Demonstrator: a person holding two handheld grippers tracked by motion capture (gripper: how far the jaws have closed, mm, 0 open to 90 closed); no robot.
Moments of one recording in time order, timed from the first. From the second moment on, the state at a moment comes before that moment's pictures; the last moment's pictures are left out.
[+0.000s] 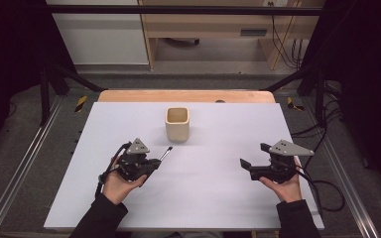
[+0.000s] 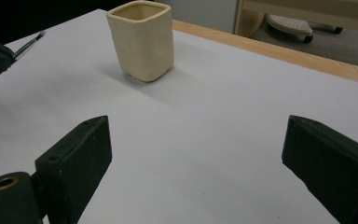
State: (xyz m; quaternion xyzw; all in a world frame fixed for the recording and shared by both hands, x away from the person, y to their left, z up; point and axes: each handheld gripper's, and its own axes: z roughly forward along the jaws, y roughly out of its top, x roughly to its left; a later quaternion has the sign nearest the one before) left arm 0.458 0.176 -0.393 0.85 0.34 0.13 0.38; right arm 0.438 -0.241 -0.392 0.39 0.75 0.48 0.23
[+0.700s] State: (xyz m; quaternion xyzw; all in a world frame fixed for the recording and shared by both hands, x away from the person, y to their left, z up) left arm 0.454 0.192 -0.378 0.80 0.38 0.17 0.43; right arm 0.438 -0.241 -0.392 0.40 0.75 0.47 0.23
